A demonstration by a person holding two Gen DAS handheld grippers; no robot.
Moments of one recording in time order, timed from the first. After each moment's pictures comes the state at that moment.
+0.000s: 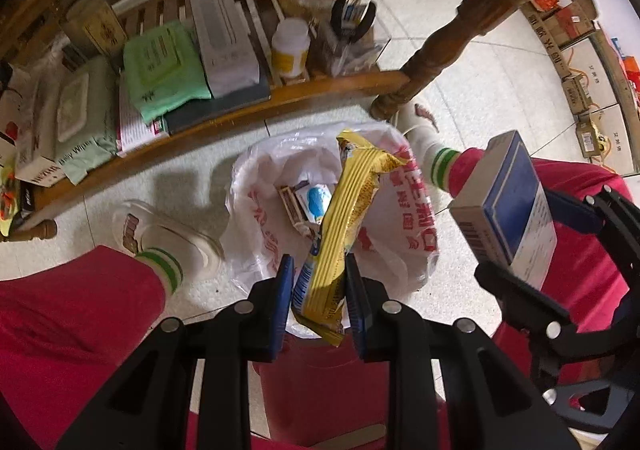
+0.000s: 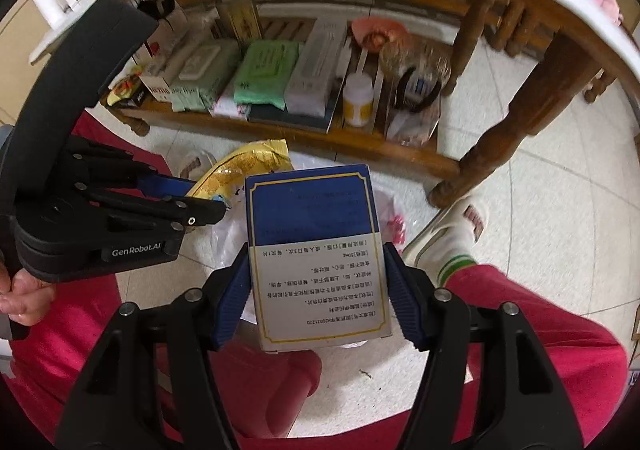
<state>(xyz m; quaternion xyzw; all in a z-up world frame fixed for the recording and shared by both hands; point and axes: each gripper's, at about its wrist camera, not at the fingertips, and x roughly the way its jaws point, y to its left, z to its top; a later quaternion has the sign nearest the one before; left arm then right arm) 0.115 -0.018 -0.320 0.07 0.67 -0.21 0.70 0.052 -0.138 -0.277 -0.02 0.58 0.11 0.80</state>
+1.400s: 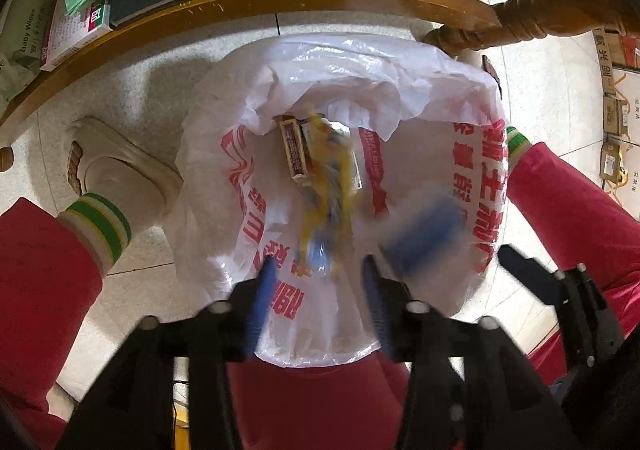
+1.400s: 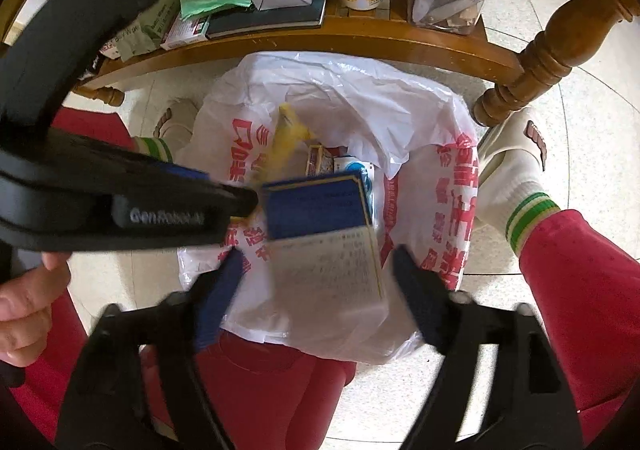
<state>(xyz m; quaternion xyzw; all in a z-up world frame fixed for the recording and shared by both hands) 0.155 -0.028 -0.454 0.02 0.80 -0.15 0.58 0.082 -0.130 -0.407 0.05 0.69 0.10 0.72</state>
